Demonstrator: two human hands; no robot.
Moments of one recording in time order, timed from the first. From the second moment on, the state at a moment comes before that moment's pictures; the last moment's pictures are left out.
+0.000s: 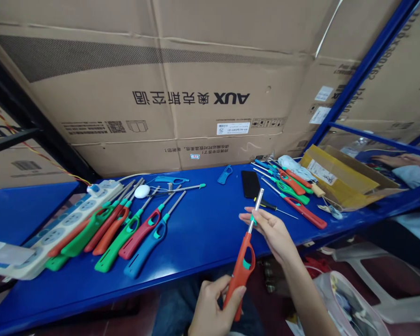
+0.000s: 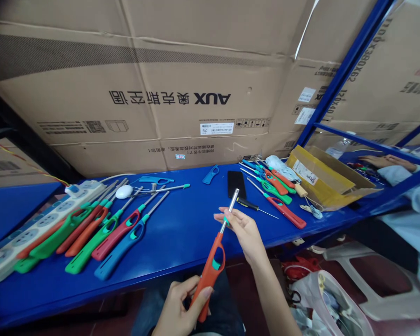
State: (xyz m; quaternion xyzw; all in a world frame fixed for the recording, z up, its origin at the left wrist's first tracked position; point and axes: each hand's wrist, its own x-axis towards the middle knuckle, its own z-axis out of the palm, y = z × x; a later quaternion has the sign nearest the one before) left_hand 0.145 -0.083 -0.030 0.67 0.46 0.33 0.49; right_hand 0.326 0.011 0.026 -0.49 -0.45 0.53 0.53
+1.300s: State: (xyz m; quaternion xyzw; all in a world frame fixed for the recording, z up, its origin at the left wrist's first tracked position) left_hand 0.148 -0.091 -0.025 0.71 0.54 0.43 0.16; right_hand 0.262 -0.025 0.019 -0.49 -0.27 0.57 0.60
